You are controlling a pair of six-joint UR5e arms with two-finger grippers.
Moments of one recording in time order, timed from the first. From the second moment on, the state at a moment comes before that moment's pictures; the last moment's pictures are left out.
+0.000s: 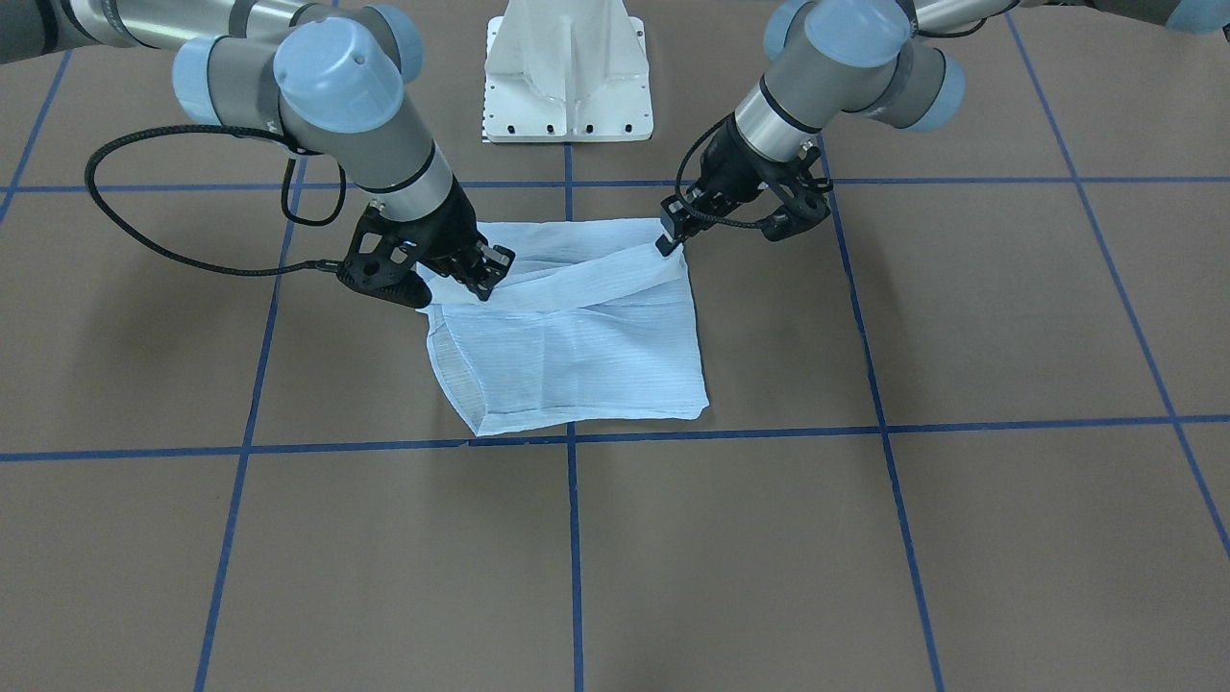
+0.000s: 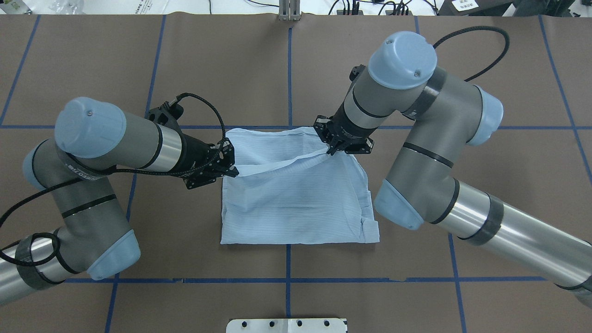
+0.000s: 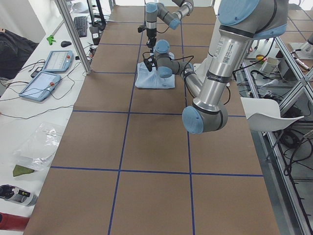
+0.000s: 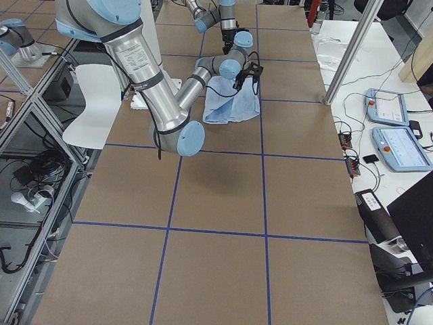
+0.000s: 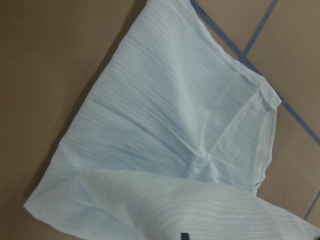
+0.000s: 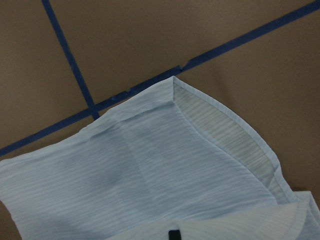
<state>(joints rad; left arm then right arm) -0.60 -1.99 -1.82 -2.14 -2.00 -1.91 0.67 -0.90 1.70 -1.50 2.08 1.56</state>
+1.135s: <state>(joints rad) -0.68 -2.09 -1.49 -2.38 -2.00 -1.86 0.69 -0.77 1.39 -1.35 2.08 1.54</state>
